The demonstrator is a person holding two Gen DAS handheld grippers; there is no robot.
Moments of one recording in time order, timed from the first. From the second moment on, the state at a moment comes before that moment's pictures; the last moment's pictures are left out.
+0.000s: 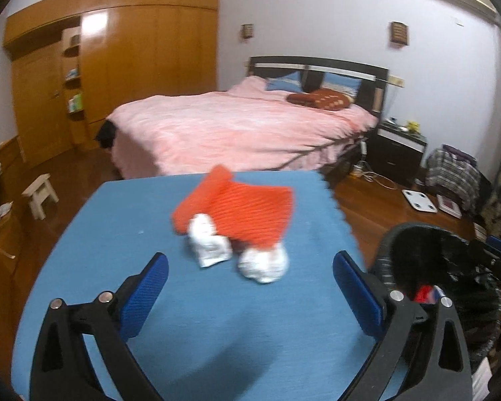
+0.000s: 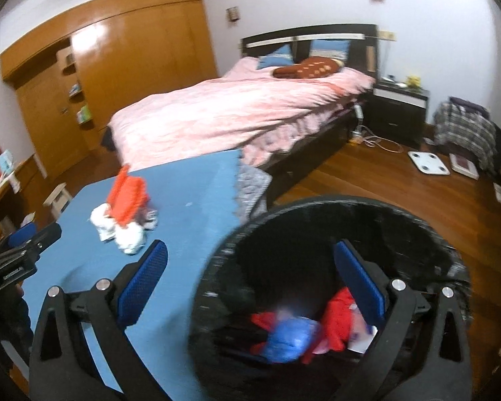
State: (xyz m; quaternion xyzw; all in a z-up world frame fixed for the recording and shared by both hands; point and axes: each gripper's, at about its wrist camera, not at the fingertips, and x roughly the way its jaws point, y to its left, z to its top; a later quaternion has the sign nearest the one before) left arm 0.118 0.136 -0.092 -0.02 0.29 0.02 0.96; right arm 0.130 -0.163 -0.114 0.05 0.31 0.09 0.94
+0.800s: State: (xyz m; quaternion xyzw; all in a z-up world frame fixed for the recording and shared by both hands) left arm 0.141 0.243 -0.158 -0.04 0.33 0.11 0.94; right arm 0.221 -0.002 -0.180 0.00 0.36 0.18 0.91
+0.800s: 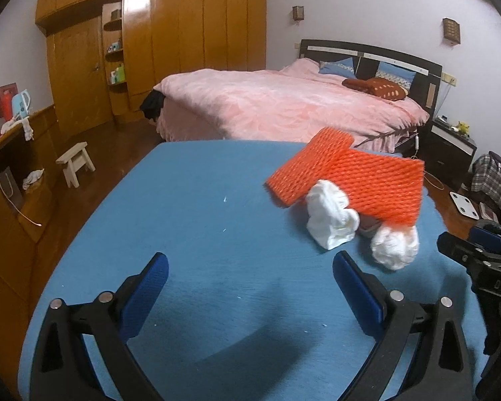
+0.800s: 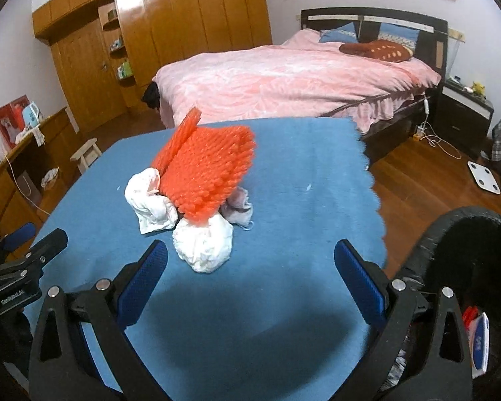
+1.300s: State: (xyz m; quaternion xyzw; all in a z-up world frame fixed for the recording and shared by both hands) left arm 0.152 0.259 -0.176 -0.06 0.35 0.12 0.93; right arm 0.240 0.042 -0.205 -0.03 0.39 0.22 0.89
